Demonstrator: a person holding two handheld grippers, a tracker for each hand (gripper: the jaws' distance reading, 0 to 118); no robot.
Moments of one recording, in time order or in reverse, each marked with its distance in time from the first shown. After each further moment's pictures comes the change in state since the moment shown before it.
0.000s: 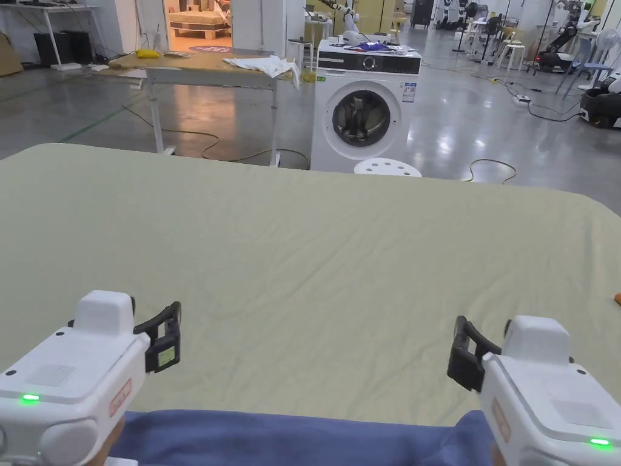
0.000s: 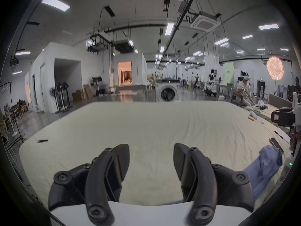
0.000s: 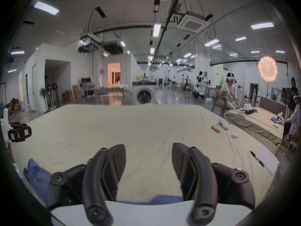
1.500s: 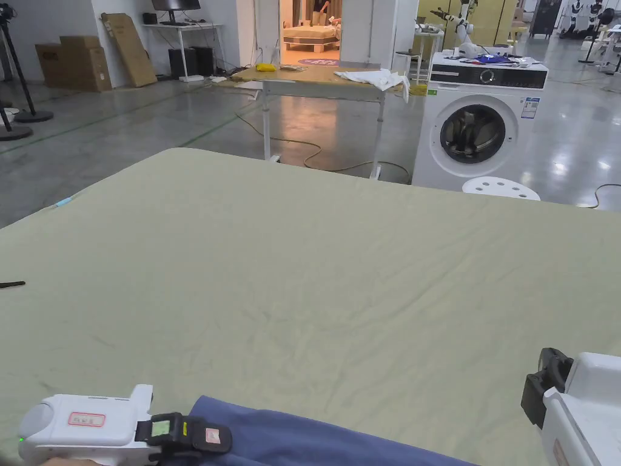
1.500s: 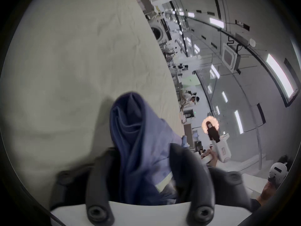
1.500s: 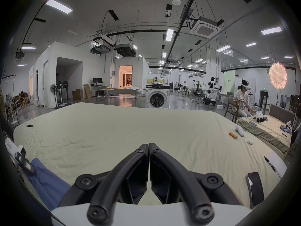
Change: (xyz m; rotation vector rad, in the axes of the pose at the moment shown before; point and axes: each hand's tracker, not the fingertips) left arm -0.235 -0.160 -0.058 -0.775 -0.711 0.958; right arm -0.057 -0.008 -0.025 -0.032 0.106 0.059
